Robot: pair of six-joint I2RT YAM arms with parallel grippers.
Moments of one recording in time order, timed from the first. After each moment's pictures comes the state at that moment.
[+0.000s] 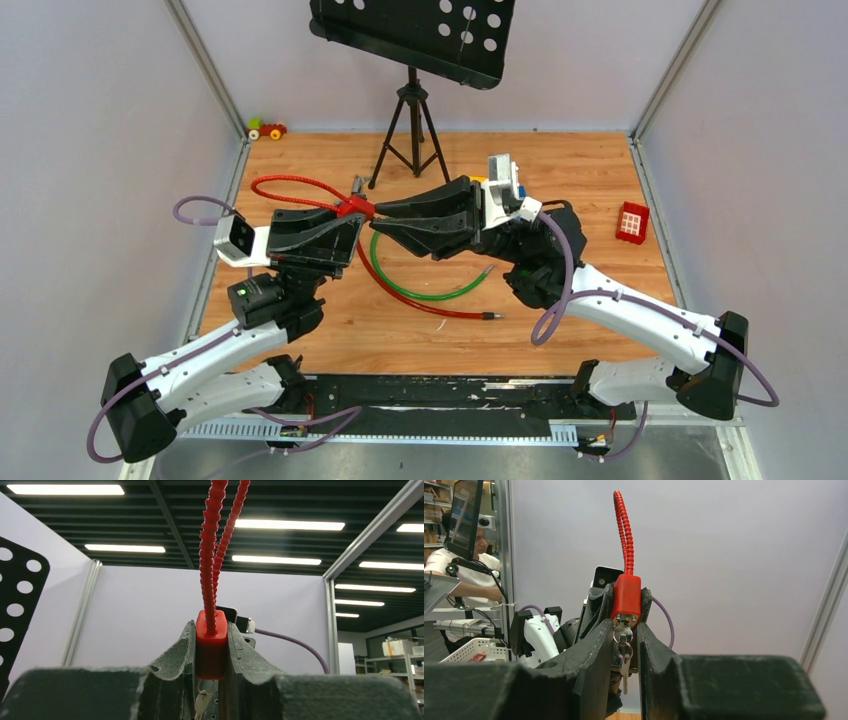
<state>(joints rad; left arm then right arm) -0.88 0.91 0.67 1.48 0.15 -0.63 1.04 1.26 1.20 0.77 -0.45 0.22</state>
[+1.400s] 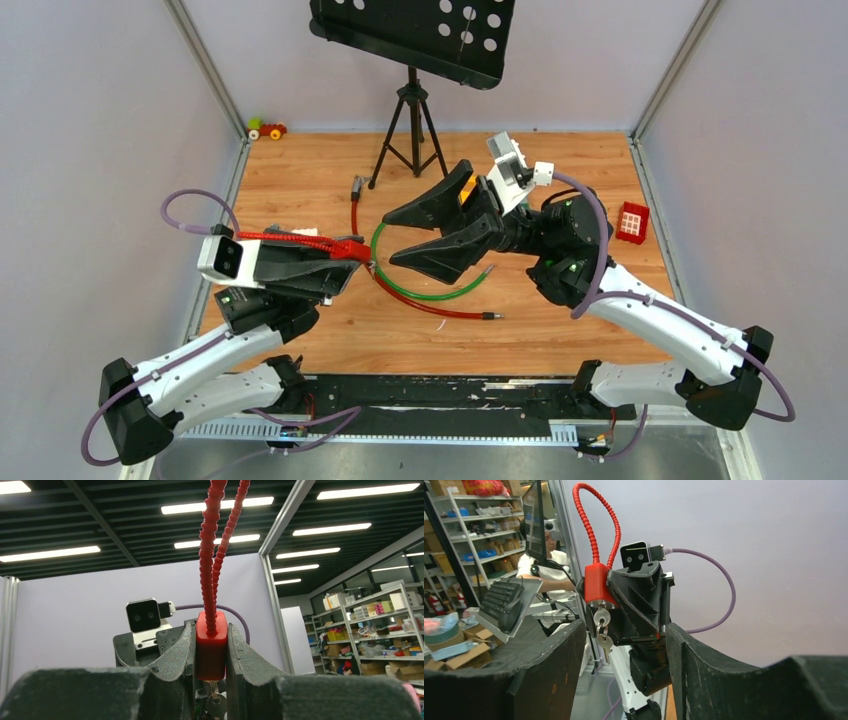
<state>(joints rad) -0.89 0.89 0.72 1.52 0.41 -0.67 1.01 1.18 1.28 0.52 -0.61 0.49</state>
